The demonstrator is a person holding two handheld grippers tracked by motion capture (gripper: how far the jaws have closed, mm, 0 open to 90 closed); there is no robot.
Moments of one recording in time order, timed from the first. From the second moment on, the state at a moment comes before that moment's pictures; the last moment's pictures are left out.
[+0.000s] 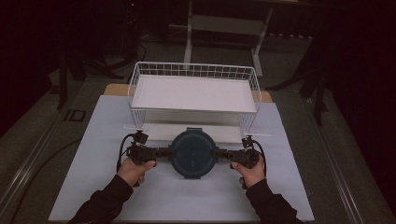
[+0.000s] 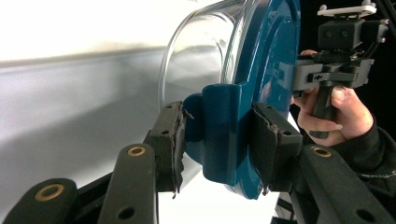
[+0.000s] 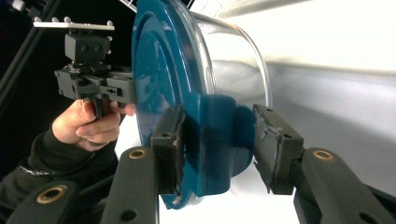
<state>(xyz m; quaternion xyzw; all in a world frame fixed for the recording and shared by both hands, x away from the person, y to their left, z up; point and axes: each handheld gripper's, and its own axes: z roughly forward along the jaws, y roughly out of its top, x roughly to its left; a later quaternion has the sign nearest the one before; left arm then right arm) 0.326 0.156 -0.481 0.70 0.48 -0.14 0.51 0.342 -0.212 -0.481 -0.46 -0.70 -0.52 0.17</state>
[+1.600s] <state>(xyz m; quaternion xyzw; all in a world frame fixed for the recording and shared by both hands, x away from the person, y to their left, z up) 0.386 0.151 -0.523 0.65 0.50 -0.08 0.56 0.404 -0.206 -0.507 -0.47 -0.69 -0.54 0.06</state>
